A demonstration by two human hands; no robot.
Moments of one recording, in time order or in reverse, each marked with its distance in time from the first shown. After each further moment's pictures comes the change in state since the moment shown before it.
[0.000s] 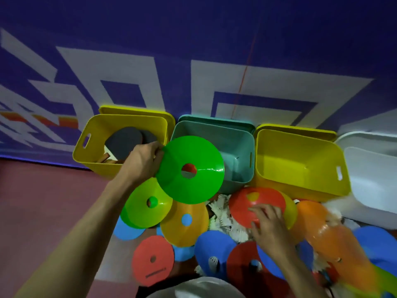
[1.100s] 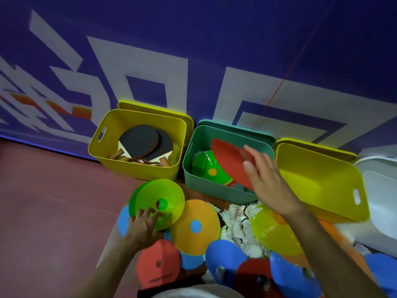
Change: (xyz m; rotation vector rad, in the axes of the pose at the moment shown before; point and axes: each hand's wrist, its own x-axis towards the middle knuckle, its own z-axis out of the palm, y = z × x) left_hand -0.163 -0.132 0.142 0.199 -0.513 -0.263; right_hand 0.131 -0.129 -0.107 0.348 -0.043 -0.110
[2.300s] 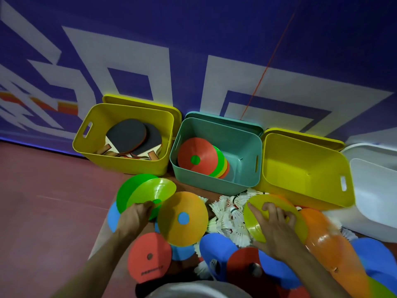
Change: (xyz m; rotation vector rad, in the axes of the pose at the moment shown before) left_hand 0.009 0.028 -0.020 -0.114 0.295 -0.034; right_hand -0.125 0.129 0.037 -0.775 -0.357 0.130
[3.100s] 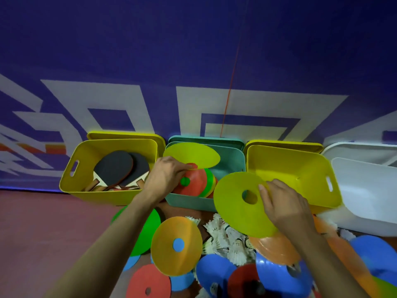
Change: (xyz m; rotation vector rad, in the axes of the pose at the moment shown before) left_hand 0.129 0.173 -0.138 -0.007 0.203 0.608; right_hand 0.023 0.029 -0.105 0.350 0.519 0.231
